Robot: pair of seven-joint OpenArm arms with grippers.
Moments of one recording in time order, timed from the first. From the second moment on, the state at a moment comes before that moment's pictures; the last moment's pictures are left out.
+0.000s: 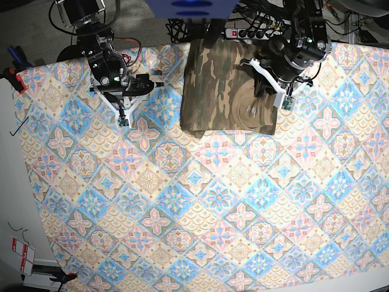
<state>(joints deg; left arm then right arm) 30.4 -3.0 -12.3 111.7 -17.9 -27.4 47.9 -13.3 15.6 -17.8 96.9 14.8 -15.5 -60.3</state>
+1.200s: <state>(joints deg) 24.0 -2.7 -30.5 96.3 -13.9 -27.7 40.9 -14.5 17.6 -18.3 107.7 14.7 -15.5 -60.5</state>
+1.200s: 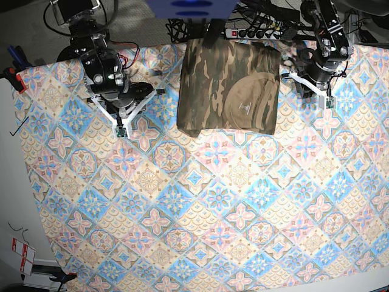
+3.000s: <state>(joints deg) 9.5 0.6 -17.9 82.8 -5.8 -27.2 40.8 -10.6 21.6 -28.2 106.5 44.3 -15.7 -68.7</state>
